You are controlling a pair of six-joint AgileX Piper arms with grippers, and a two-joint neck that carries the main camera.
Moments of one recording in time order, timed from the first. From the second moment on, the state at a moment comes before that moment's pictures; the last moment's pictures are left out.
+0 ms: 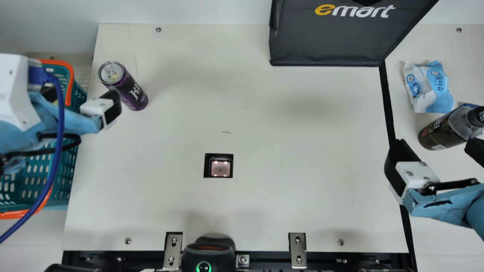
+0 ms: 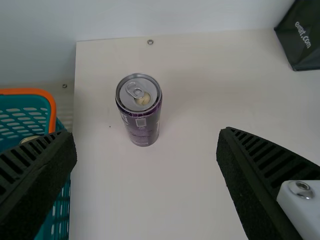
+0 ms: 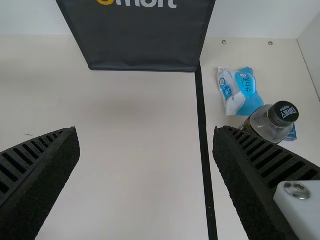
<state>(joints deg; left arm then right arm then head) -8.6 62.4 -58.6 -3.9 45.2 0.9 0.7 42.6 -69.8 -0.8 69.7 0.0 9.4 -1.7</state>
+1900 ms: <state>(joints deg) -10.4 86.3 -60.9 6.8 31.7 -10.9 0.7 42.6 -69.8 -0.8 69.7 0.0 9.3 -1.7</state>
